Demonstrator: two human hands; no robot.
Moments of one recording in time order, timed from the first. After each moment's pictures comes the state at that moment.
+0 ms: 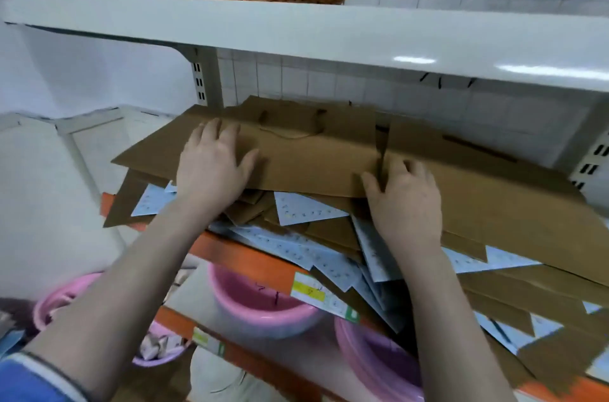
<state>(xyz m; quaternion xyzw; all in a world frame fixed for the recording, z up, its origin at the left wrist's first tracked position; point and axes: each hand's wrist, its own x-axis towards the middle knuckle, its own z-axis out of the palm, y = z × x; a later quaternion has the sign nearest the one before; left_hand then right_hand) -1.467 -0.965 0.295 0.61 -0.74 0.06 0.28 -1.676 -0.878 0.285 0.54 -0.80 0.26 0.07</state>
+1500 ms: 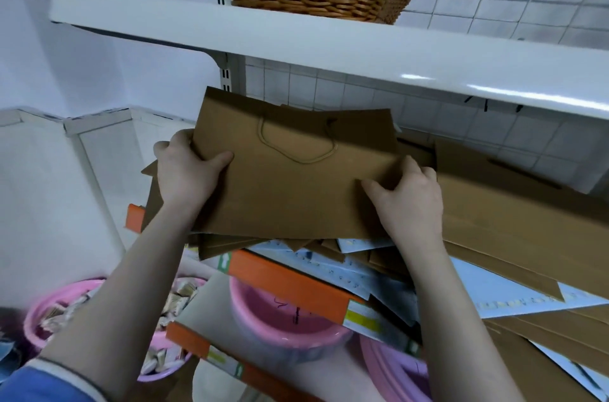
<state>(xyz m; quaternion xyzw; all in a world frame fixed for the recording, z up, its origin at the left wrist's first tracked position) -1.385 -1.024 0.286 0.65 -0.55 -0.16 0.51 -1.615 -0.930 0.294 0.49 -0.79 0.37 0.00</state>
